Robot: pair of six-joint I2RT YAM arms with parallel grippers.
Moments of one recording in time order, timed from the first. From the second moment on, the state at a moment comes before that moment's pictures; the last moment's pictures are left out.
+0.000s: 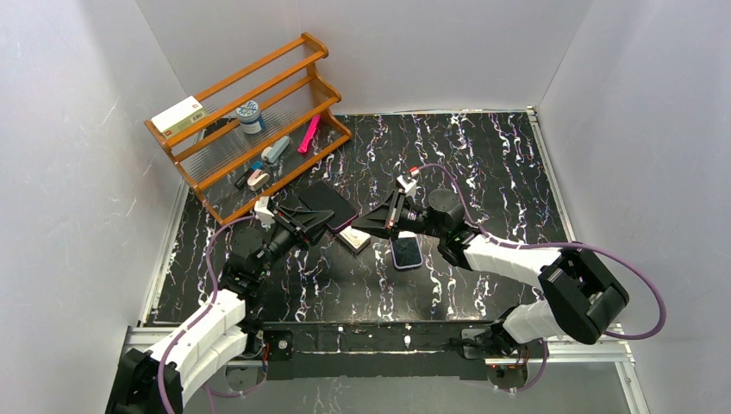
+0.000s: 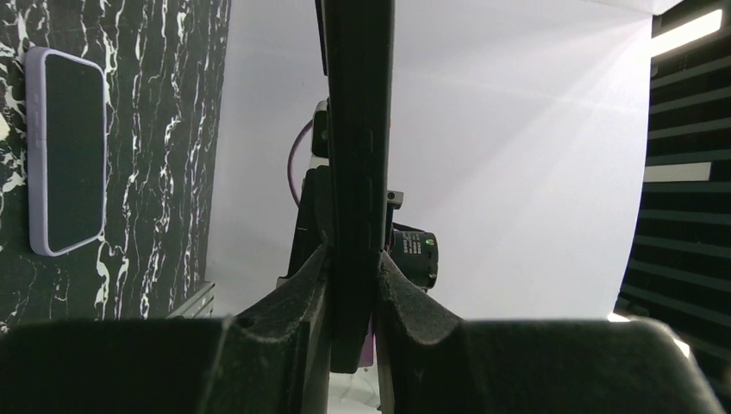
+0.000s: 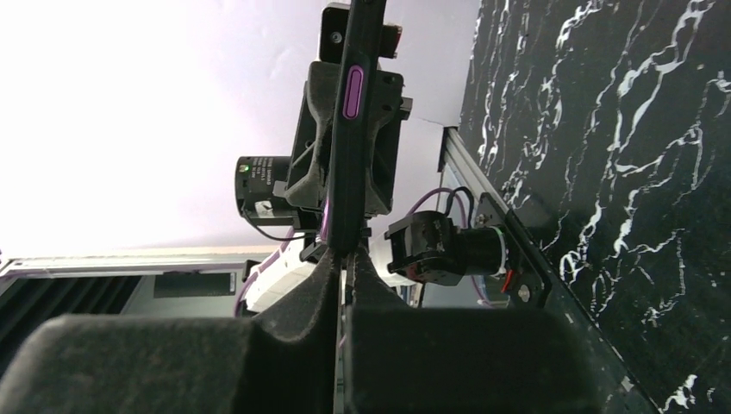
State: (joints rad) left arm -0.42 0.76 0.23 0.55 0.33 -1.73; right arm 0.76 1.38 0.62 0.72 -0.56 1.49
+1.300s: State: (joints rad) left arm -0.42 0.88 0.23 0.71 0.59 -1.62; right arm 0.82 1.10 0.63 0.33 -0.36 1.14
